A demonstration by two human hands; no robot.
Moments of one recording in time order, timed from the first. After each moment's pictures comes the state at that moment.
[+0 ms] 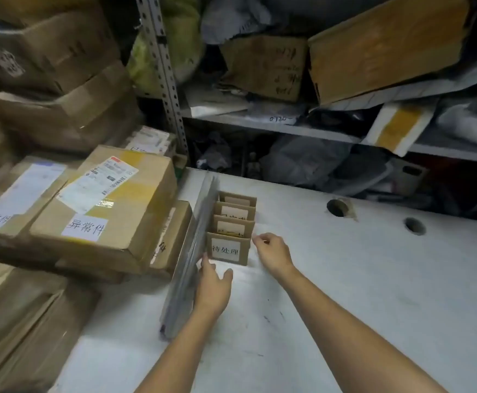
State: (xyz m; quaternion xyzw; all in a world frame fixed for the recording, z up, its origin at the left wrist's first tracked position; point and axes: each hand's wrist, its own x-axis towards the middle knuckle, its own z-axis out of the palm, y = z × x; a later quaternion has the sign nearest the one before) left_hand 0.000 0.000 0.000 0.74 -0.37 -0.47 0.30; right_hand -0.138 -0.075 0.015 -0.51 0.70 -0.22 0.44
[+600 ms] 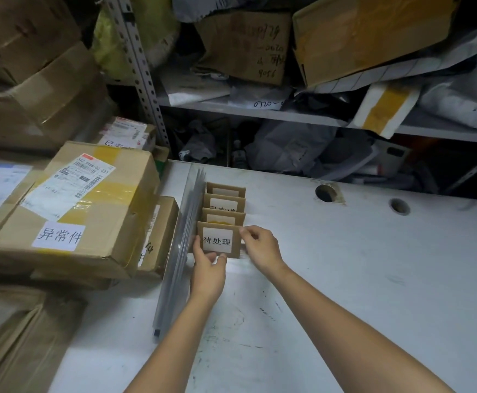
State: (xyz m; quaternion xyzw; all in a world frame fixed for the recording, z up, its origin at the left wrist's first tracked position) left_hand 0.000 -0.026 -0.007 0.72 -0.35 -0.48 0.34; right_hand -0.127 -0.071 0.006 -0.49 0.69 -0.28 0.46
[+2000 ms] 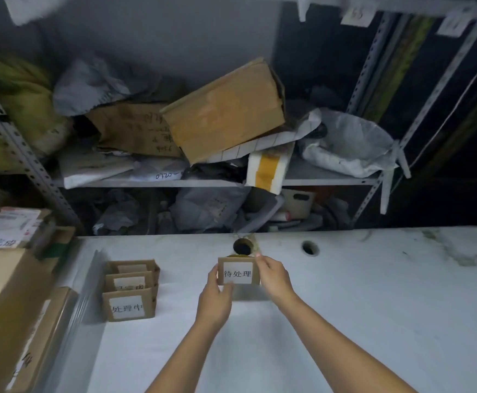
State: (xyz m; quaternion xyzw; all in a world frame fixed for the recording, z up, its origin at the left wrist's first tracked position) left_hand -0.206 -0.082 0.076 0.64 -0.50 -0.52 0.26; right_hand -0.355 -0.101 0.064 -0.40 0.75 -0.34 0.41
